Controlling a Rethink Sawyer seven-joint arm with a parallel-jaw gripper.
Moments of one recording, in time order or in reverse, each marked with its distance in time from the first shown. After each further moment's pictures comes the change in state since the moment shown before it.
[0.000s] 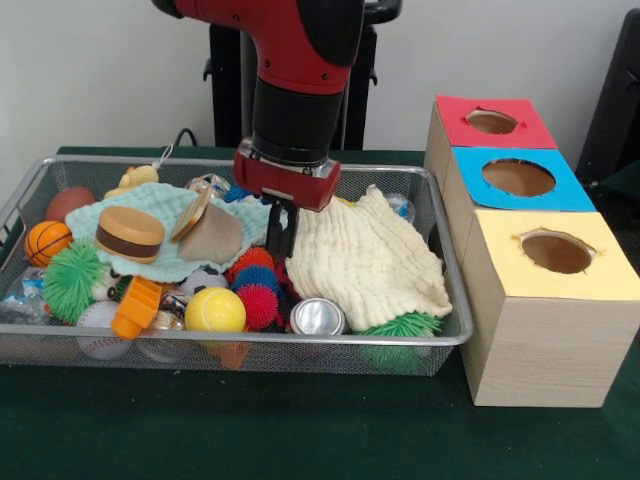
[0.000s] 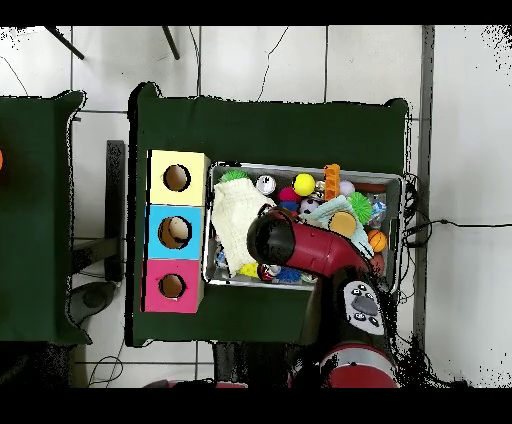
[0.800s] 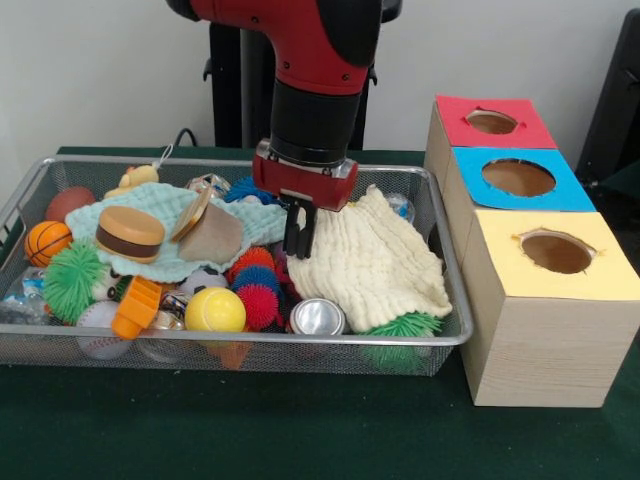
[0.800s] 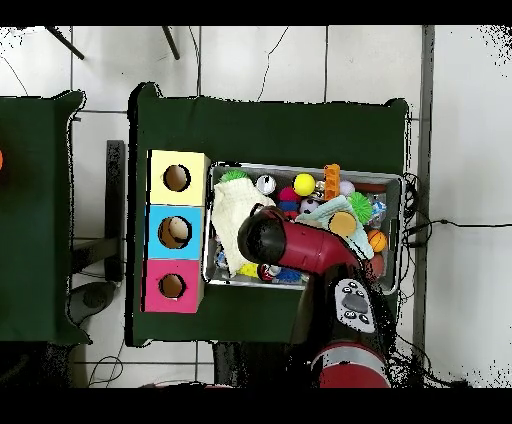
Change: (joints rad) arm 0.022 -0.011 0.011 0.004 0.000 0.003 0.000
